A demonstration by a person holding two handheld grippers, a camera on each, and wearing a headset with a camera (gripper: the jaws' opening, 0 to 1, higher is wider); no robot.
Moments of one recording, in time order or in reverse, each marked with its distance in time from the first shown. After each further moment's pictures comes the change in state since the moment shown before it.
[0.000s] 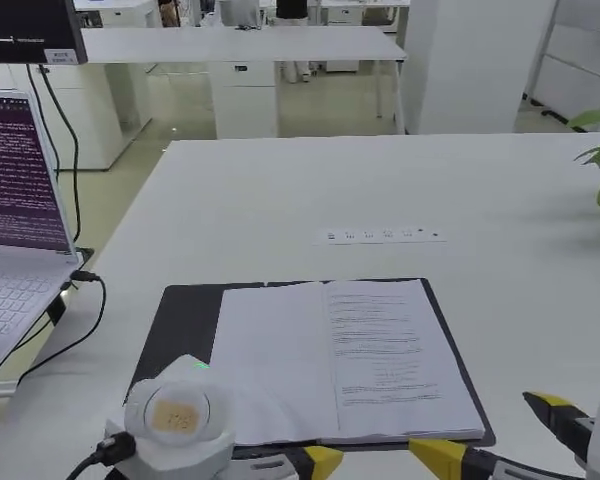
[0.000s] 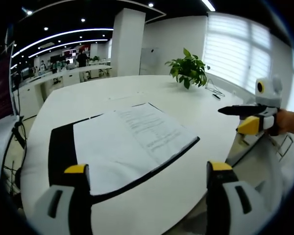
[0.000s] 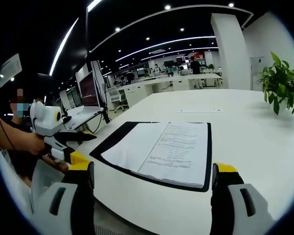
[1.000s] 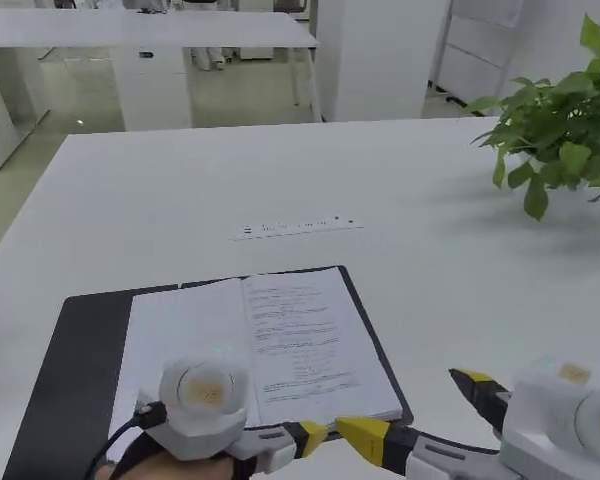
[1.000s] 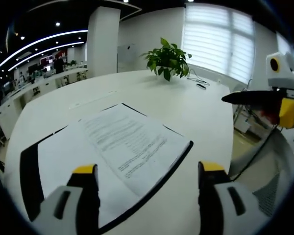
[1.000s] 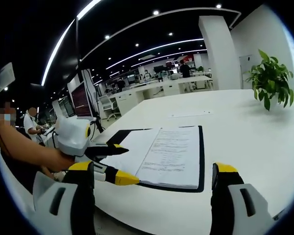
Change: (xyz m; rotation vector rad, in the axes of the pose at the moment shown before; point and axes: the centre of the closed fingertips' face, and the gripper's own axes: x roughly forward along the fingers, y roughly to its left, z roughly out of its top) left arm 0.101 -0.053 0.011 0.128 0.020 -0.157; right arm -0.009 -0.011 0.012 0.066 -0.061 -0.073
